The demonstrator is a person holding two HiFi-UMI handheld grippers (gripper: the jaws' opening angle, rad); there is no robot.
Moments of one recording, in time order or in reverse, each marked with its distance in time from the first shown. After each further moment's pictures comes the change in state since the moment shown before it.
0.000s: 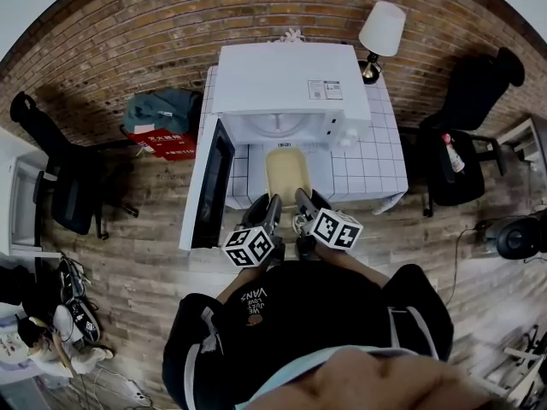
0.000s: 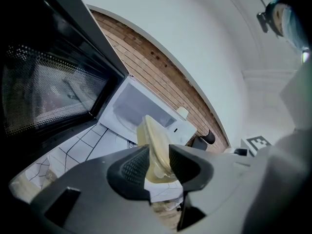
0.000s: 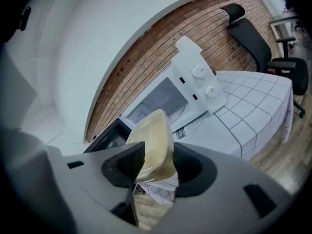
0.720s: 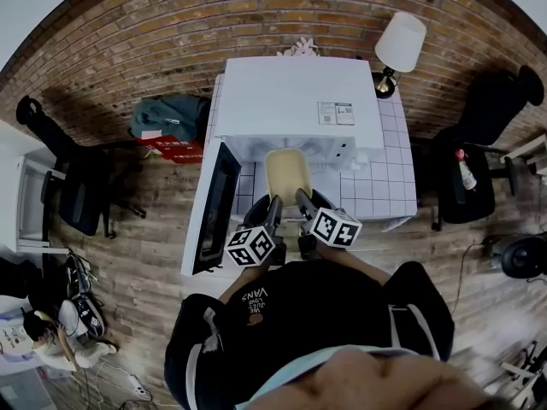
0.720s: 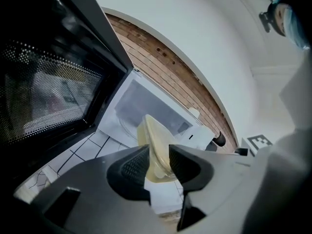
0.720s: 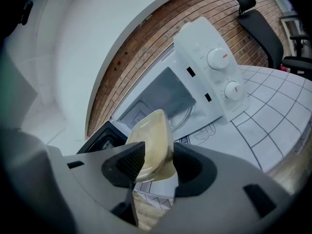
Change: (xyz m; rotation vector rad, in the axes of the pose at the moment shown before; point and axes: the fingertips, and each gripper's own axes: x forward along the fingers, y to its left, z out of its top) left arm 0.062 0.033 0.030 -0.008 -0.002 0.077; right arm 0.074 -0.008 0.037 -0.022 0.061 0.041
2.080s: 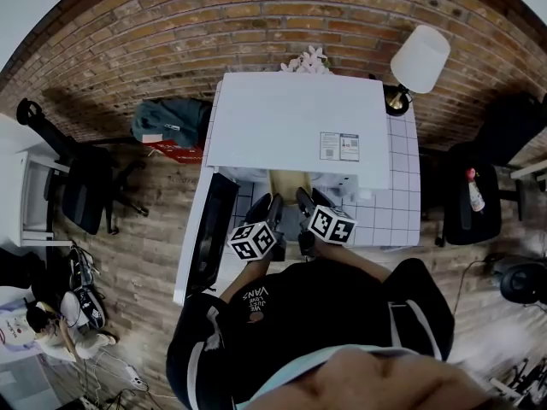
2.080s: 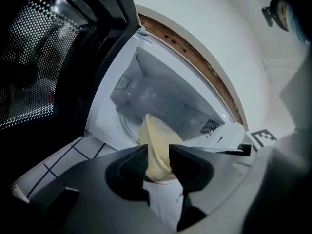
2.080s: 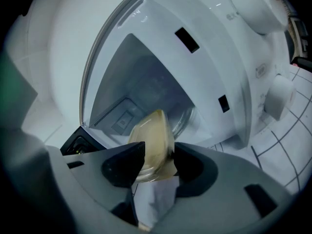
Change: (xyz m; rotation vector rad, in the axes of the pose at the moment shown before) left arm 0.099 0.043 0.007 -0.004 0.039 0.095; right arm 0.089 -0.046 0.043 -0.018 0.080 -0.017
